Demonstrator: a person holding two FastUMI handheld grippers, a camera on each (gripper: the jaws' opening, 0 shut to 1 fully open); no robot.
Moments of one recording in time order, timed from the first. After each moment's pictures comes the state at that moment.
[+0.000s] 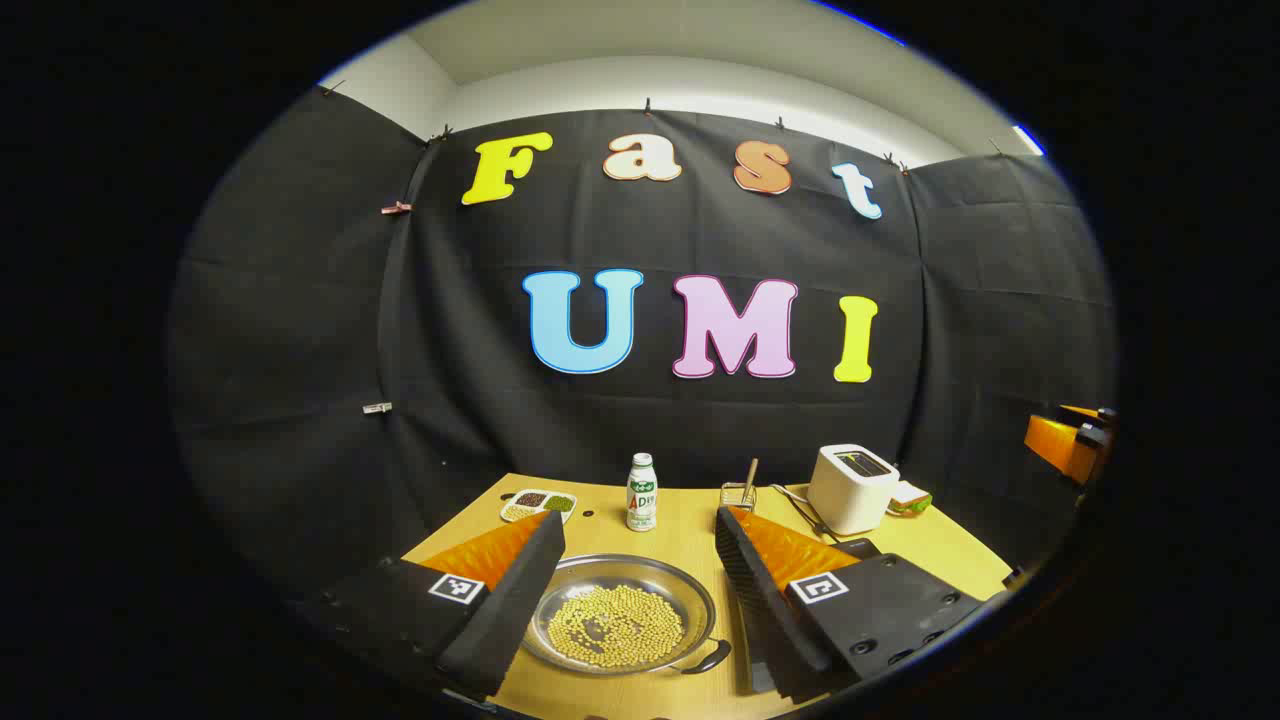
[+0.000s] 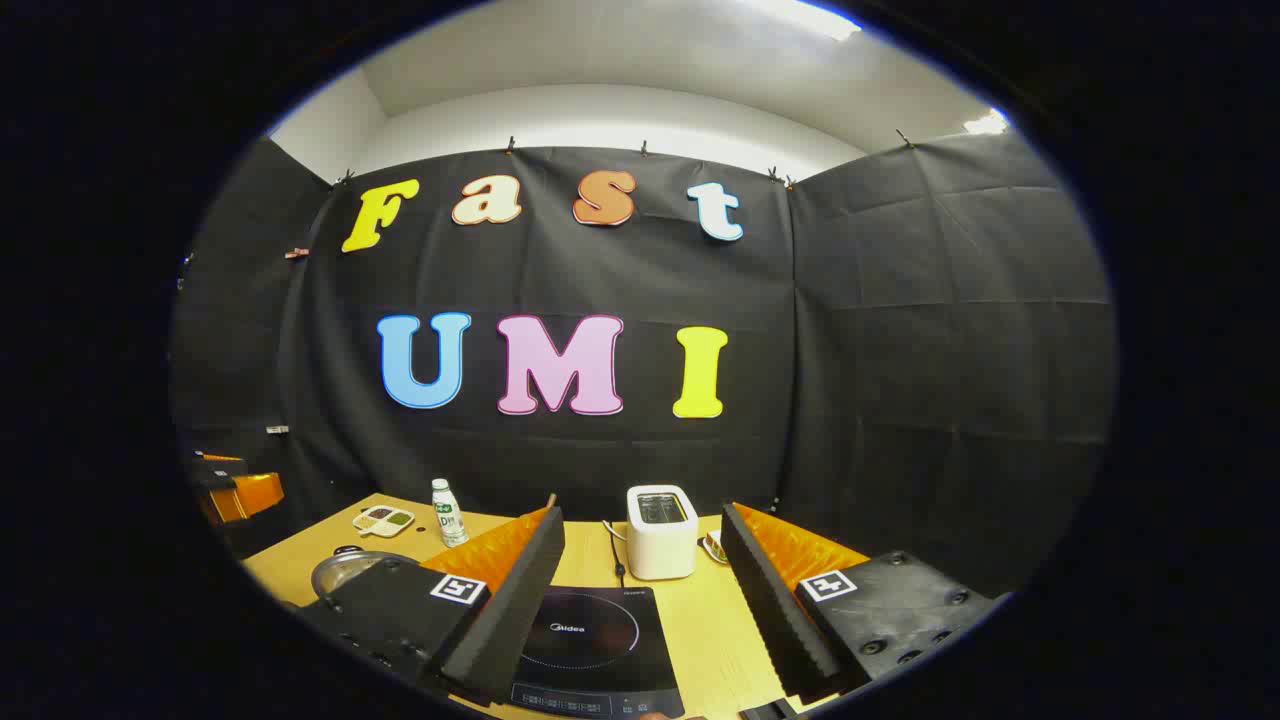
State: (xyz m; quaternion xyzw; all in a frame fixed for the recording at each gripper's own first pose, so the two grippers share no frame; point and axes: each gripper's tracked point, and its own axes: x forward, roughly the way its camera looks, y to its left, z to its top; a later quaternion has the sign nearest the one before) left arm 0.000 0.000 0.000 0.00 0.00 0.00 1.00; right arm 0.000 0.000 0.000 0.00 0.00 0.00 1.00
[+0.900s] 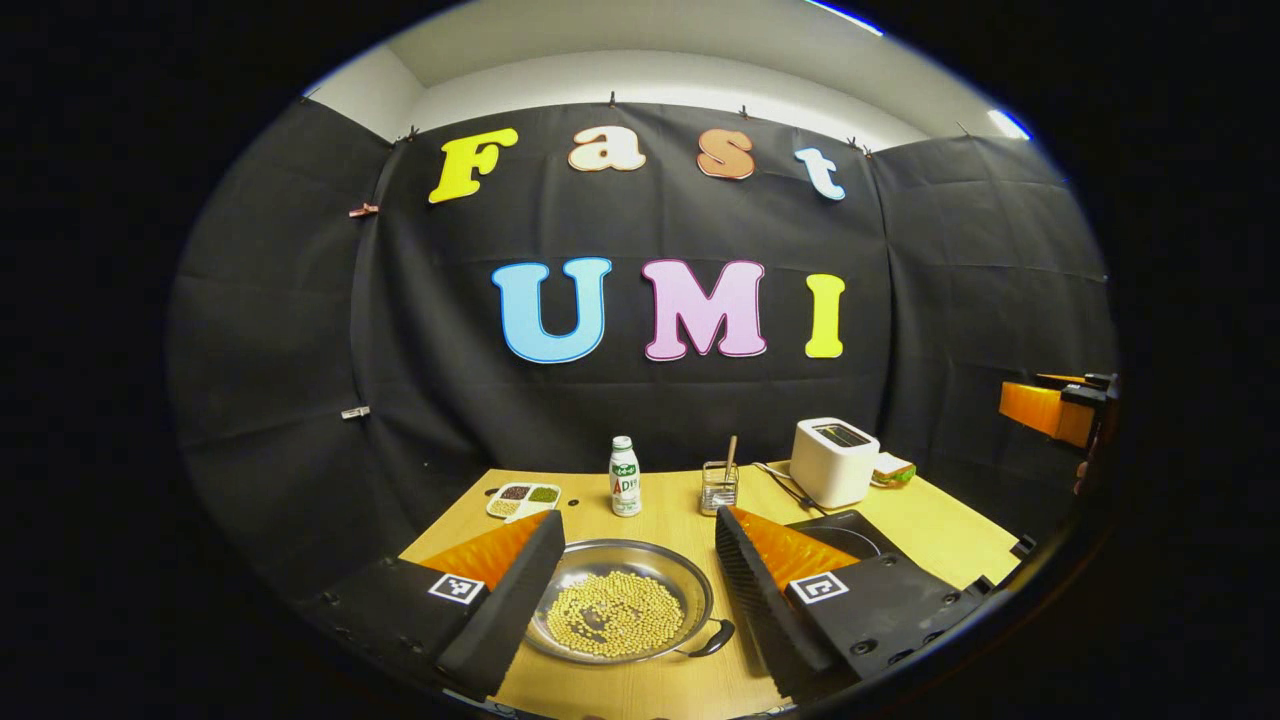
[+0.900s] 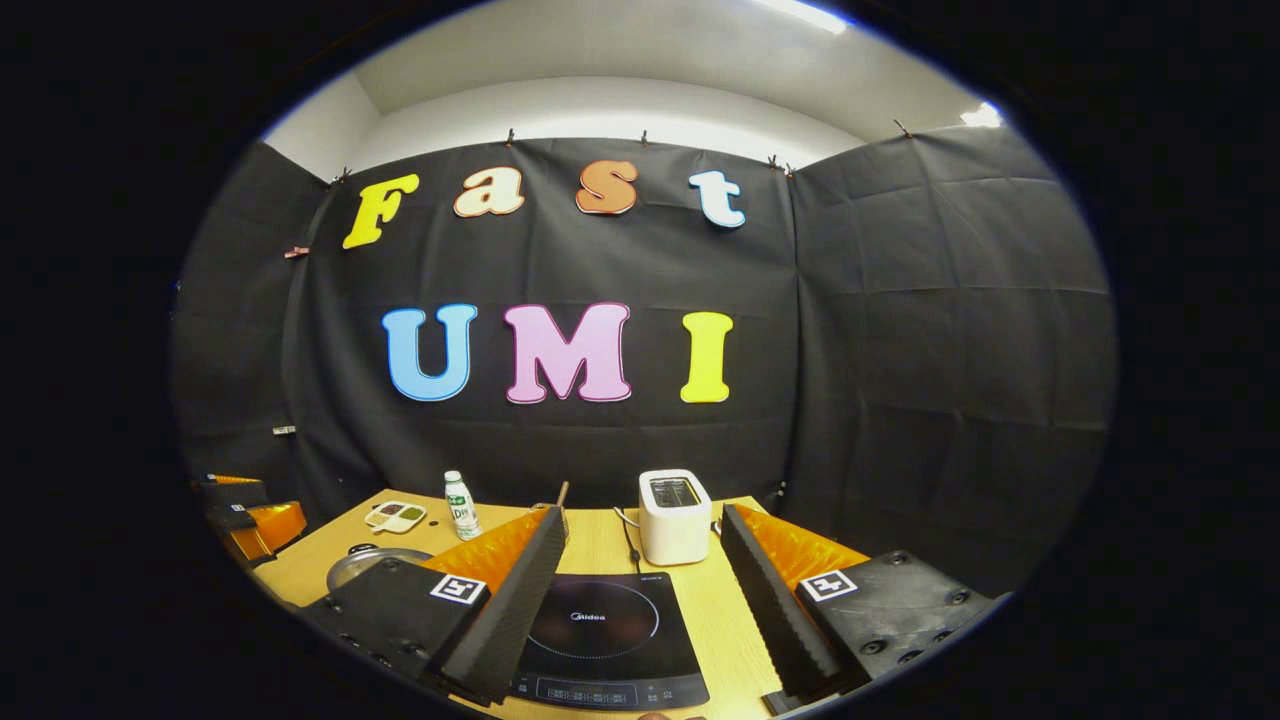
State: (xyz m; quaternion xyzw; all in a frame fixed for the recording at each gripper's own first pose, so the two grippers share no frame) left arm -0.007 -0.008 -0.025 0.03 0.01 -0.04 1.00; right arm -0.014 0.018 -0.012 0.01 0.02 0.00 1.00
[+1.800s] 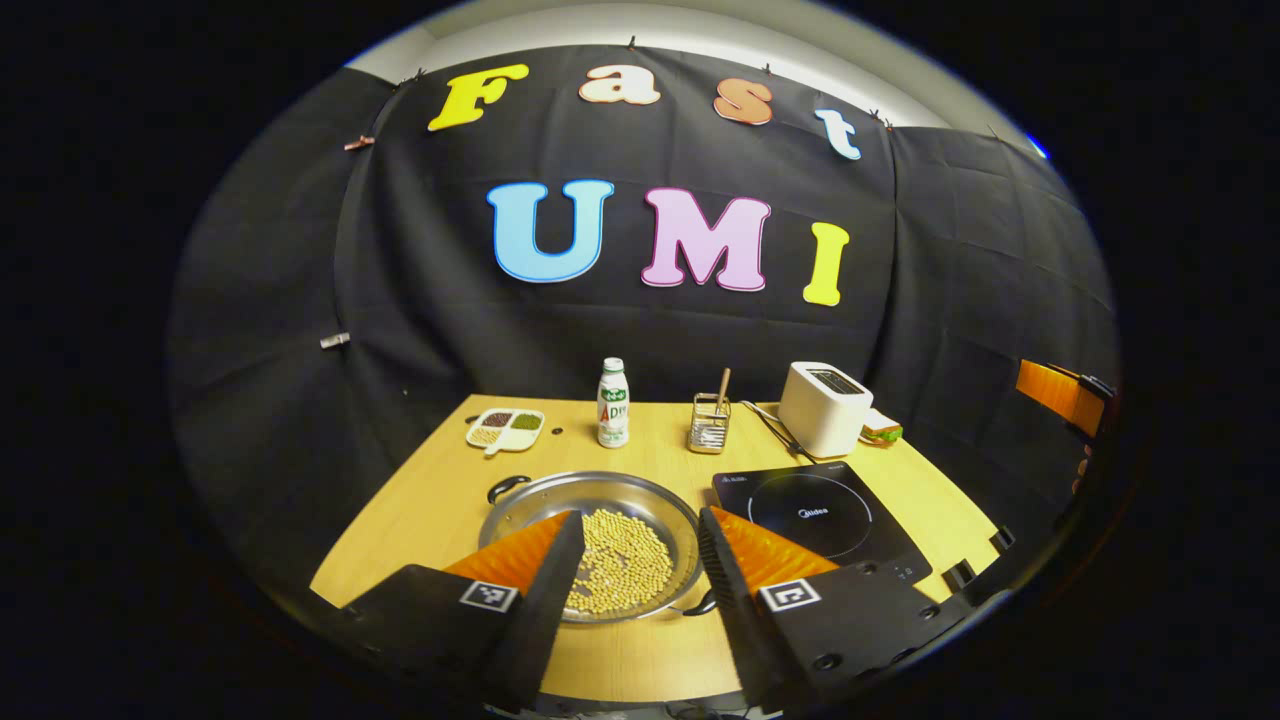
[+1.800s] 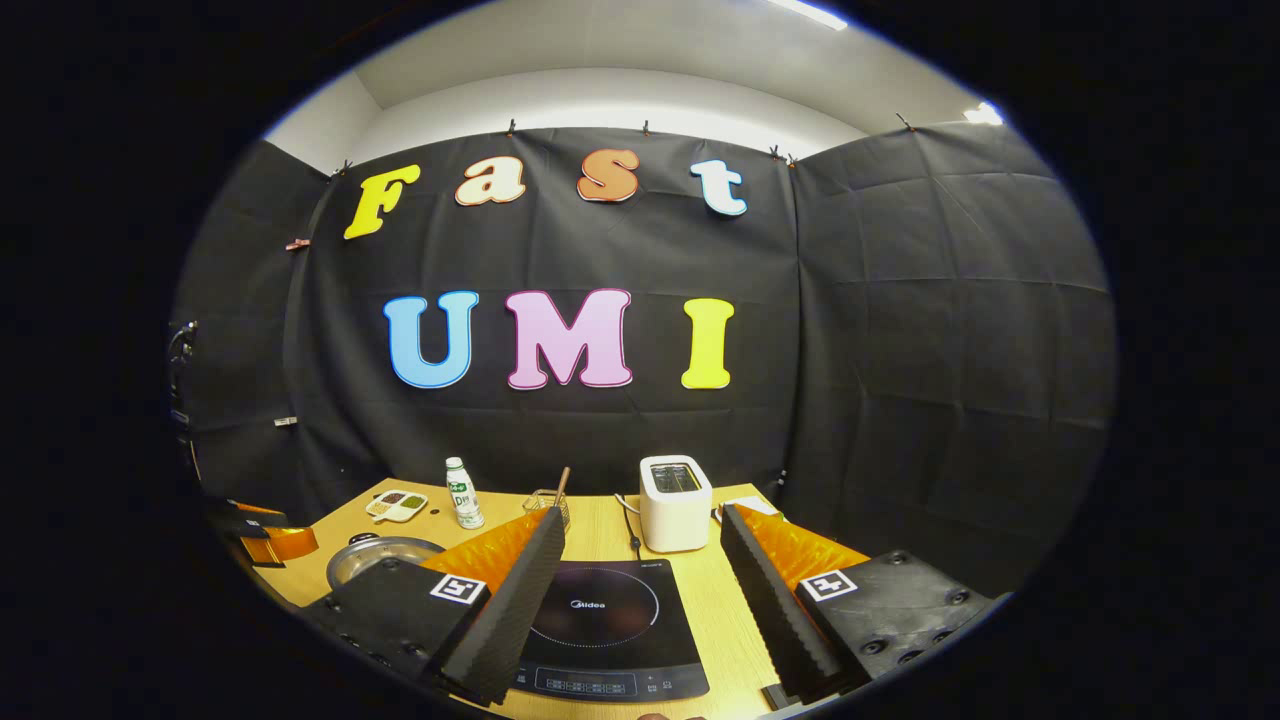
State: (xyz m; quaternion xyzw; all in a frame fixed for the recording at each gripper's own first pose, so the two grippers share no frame) left arm 0.000 0.006 -0.093 -0.02 0.13 -0.07 0.99; right arm -0.020 0.017 -0.028 0.00 0.04 0.00 1.00
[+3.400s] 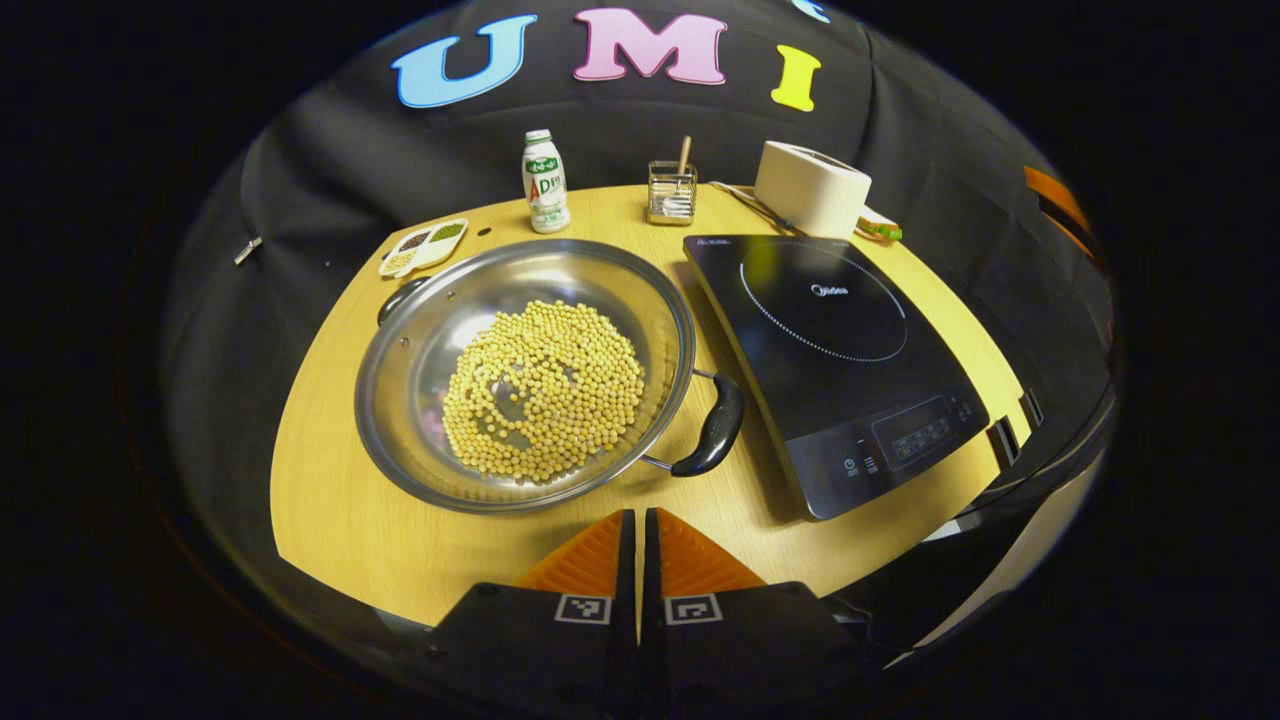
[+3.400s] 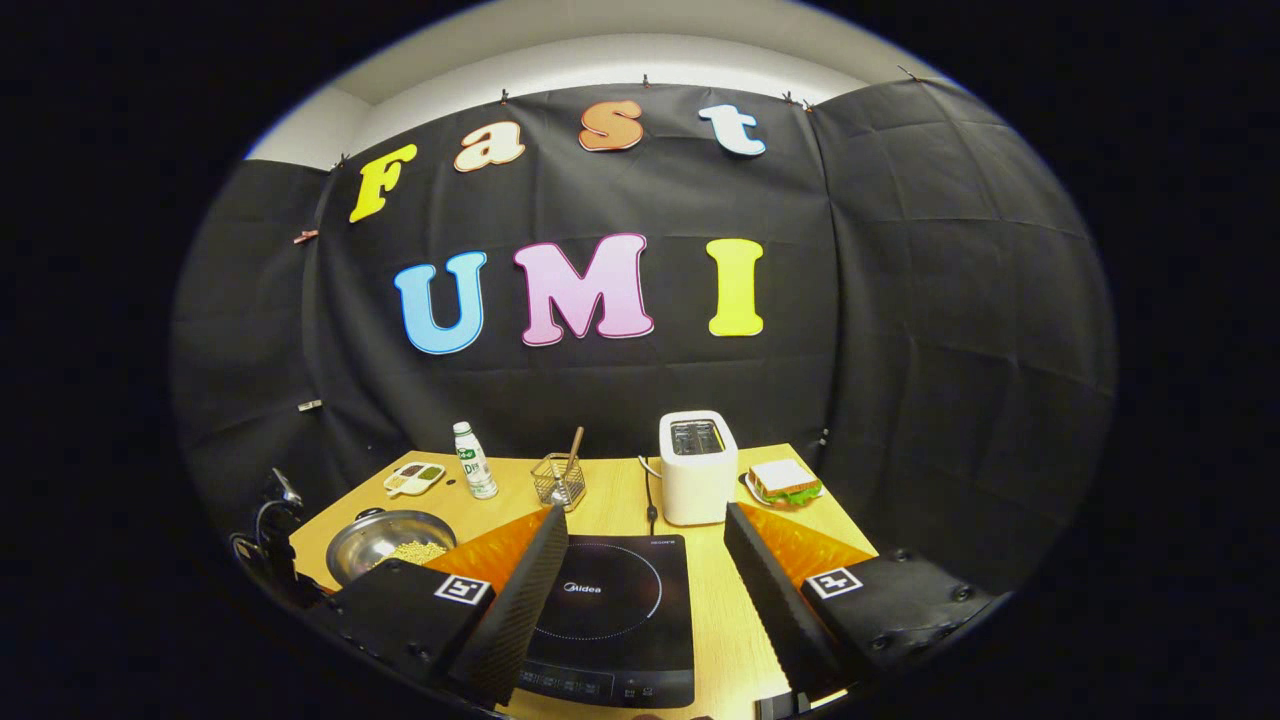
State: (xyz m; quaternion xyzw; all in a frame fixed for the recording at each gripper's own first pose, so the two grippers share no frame) left arm 0.005 -0.028 -0.293 0.07 0.41 -0.12 0.90; right arm 0.046 -0.014 -0.082 0.04 0.11 0.07 0.99
